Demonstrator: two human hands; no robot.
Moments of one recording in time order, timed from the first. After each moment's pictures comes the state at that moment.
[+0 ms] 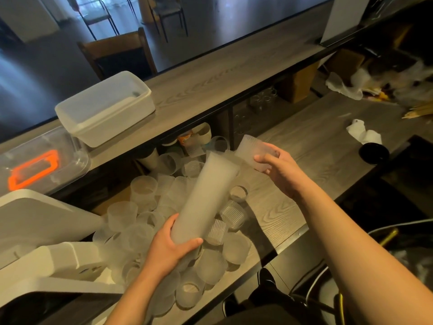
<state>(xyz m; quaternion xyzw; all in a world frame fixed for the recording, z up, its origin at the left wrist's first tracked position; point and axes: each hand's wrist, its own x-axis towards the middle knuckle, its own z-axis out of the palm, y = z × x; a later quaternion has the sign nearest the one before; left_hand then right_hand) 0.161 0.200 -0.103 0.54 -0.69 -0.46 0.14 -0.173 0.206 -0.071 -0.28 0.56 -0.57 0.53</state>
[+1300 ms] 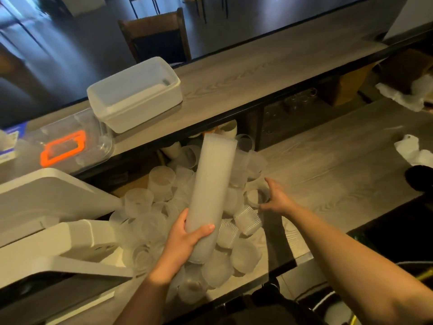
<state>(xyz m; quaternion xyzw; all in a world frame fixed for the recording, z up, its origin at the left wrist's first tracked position) 0.130 0.196 -0.102 0.57 -0.51 -0.59 0.25 -0.174 0.163 -0.212 -0.49 0.76 -0.14 0.40</state>
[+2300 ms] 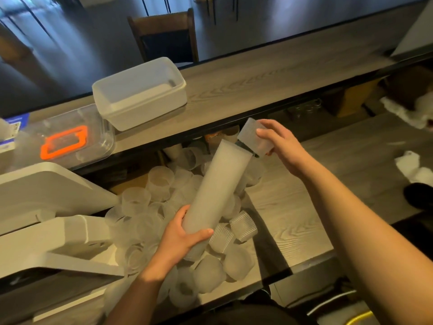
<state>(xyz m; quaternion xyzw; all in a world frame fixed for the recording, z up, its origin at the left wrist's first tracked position) 0.128 0.184 -0.107 0.60 -0.58 -0.51 0.21 -0.183 0.097 -0.039 -0.49 0.59 -0.43 0.47</state>
